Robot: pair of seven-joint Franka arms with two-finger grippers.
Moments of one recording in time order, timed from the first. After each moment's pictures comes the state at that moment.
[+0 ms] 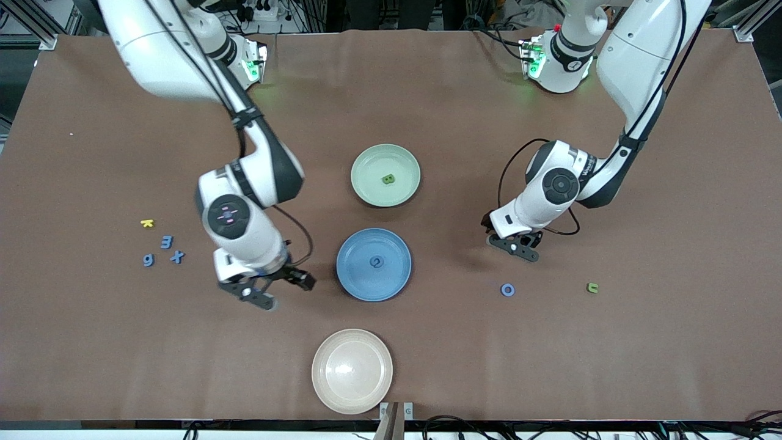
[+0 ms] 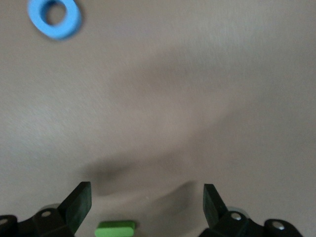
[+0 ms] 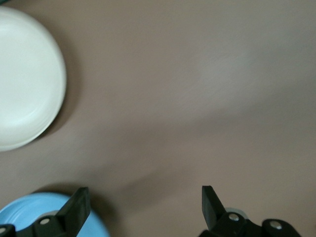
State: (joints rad) left arm -0.07 0.54 -0.32 -2.08 0.18 2.60 -0.06; right arm 0.31 0.66 0.07 -1.43 -0.10 2.17 0.85
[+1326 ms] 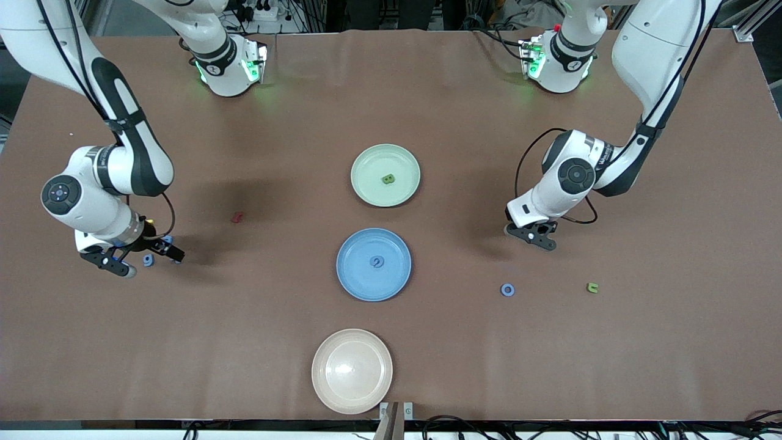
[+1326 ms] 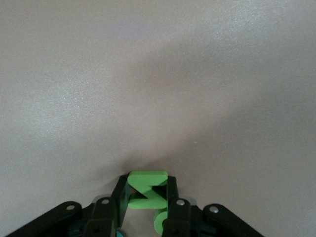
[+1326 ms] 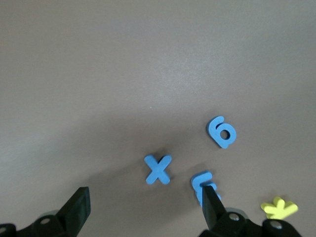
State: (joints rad) left arm 0.01 0.46 -0.33 -2.20 0.24 2.60 -0.06; right arm -0.18 0.42 0.07 -2.07 -0.10 2.53 0.39
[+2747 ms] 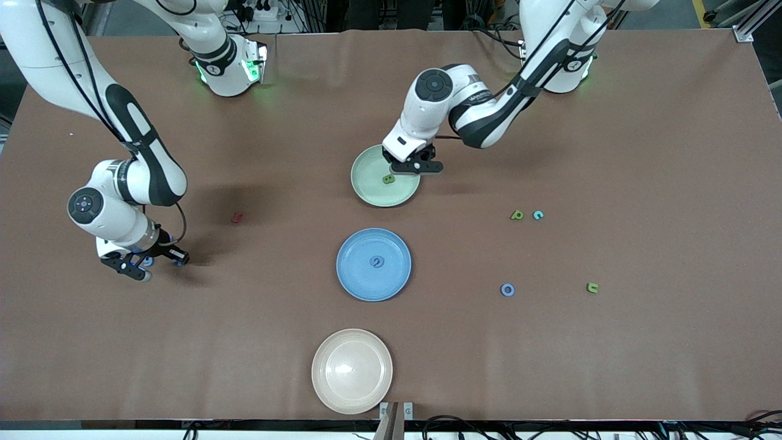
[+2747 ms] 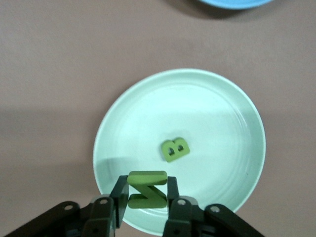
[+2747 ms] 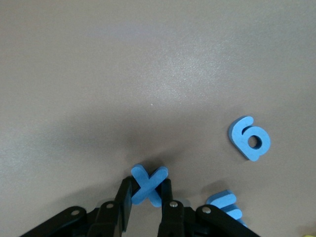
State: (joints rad) left arm -0.32 0.47 -0.62 -2.07 0.24 2.56 -1.12; right arm -0.18 0.53 0.07 -2.06 -0.10 2.64 0.39
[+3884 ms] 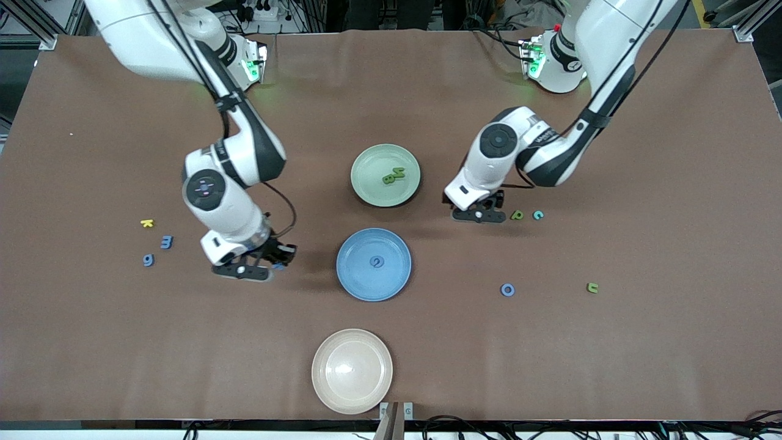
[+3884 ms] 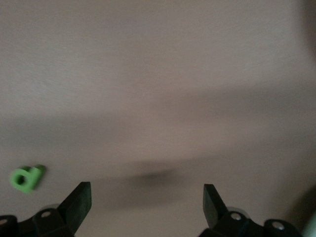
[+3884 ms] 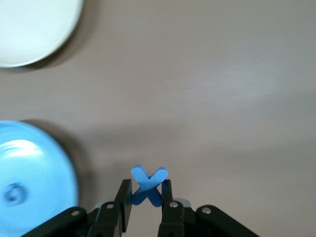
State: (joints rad) left arm -0.03 0.47 -0.57 -2.11 0.40 2.47 -0.76; right arm 0.30 0.50 0.09 -1.78 -0.04 2.40 0.55
